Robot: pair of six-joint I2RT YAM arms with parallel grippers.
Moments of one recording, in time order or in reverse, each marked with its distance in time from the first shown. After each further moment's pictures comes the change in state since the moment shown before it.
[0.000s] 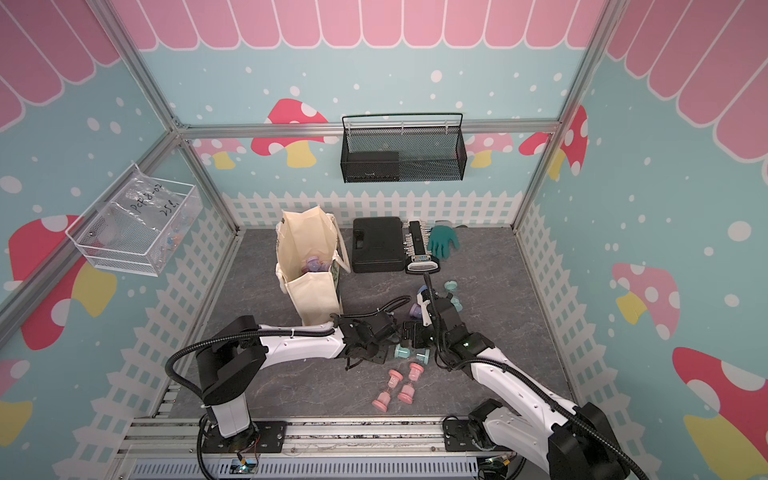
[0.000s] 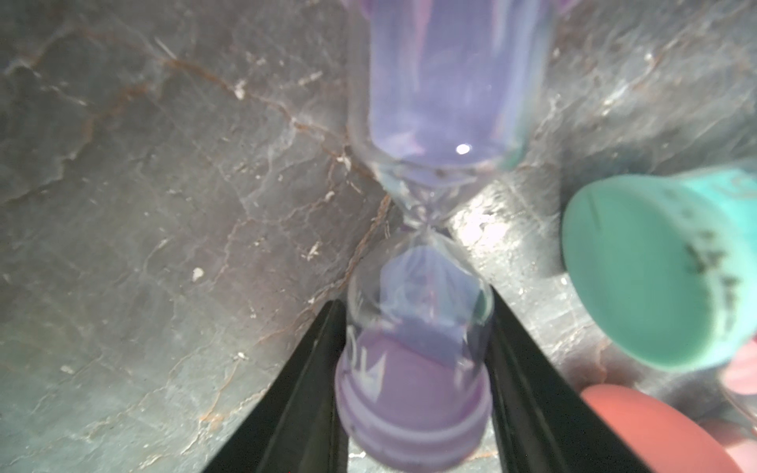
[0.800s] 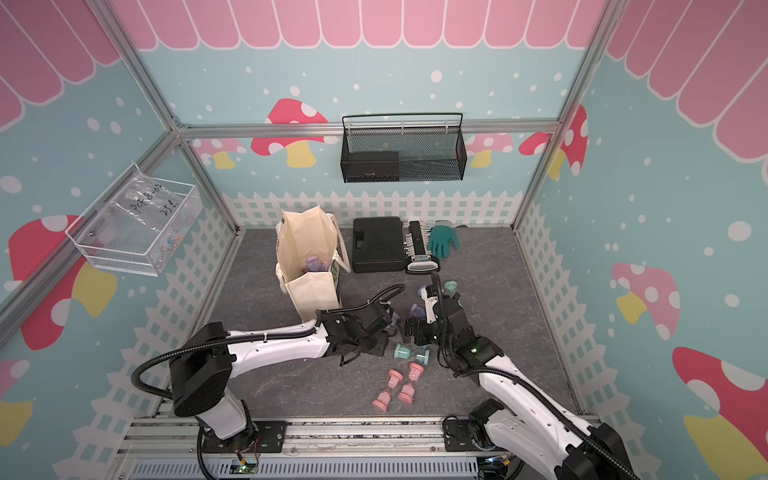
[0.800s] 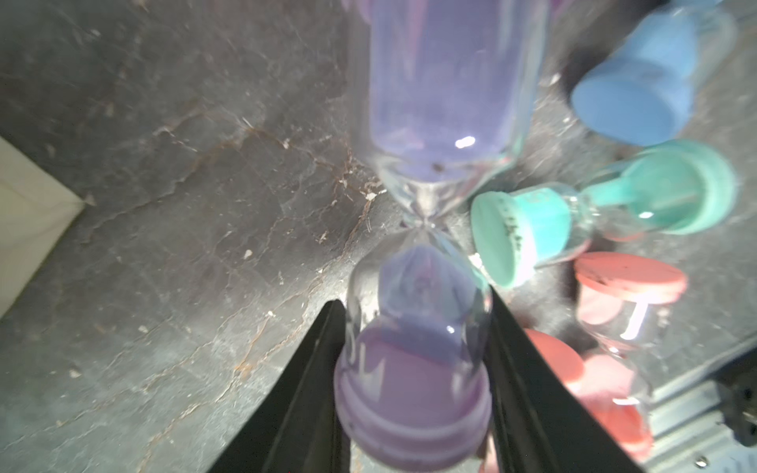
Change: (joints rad) left arm 0.002 -0.171 0.000 -0.001 -0.009 -0.009; right arm 0.000 -0.111 0.000 0.015 0.043 -0.031
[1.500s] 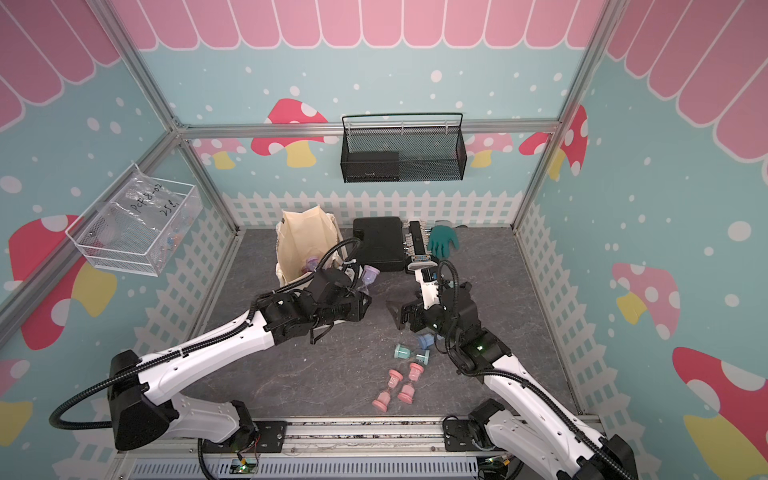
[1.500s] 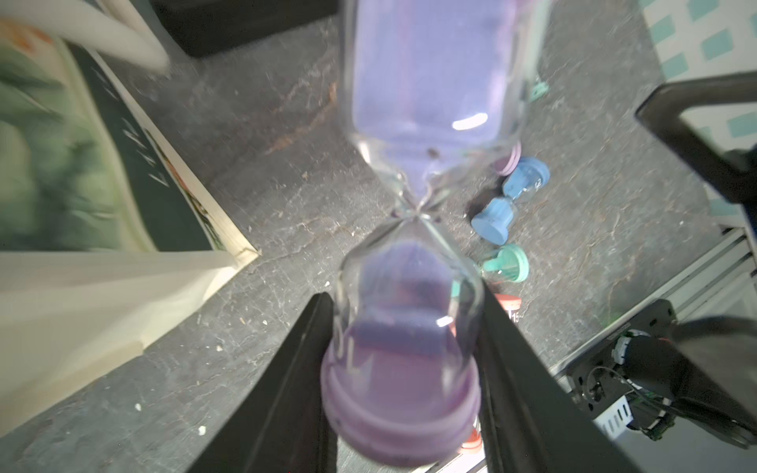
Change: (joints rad) left arm 0.147 -0.304 0.119 -0.087 -0.054 0.095; right arm 0.000 -0.023 0.113 0.195 -0.132 -0.118
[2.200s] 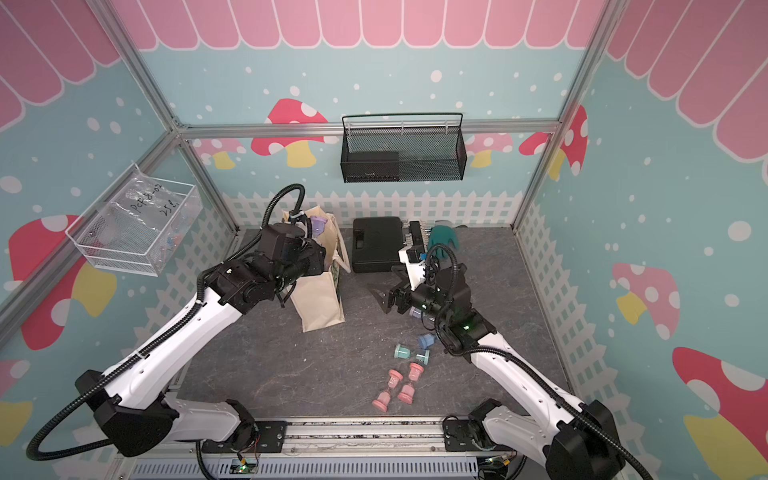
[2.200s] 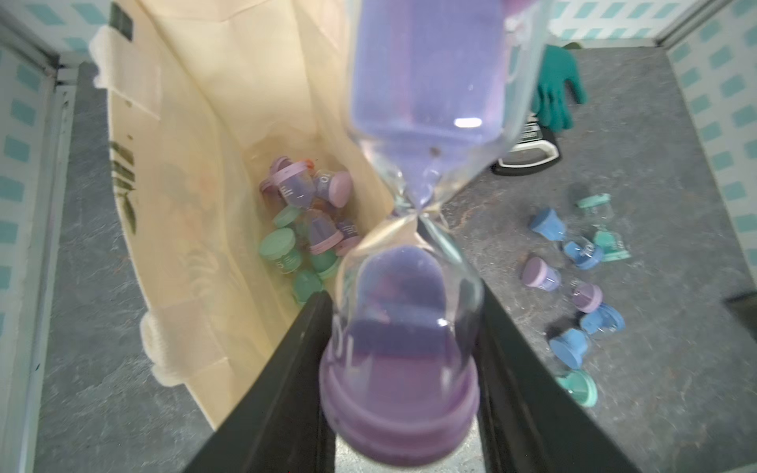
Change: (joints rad) left arm 0.276 0.010 0.257 -0.191 -0.156 0.103; right arm 0.000 0.204 0.123 0.282 -0.201 -0.026
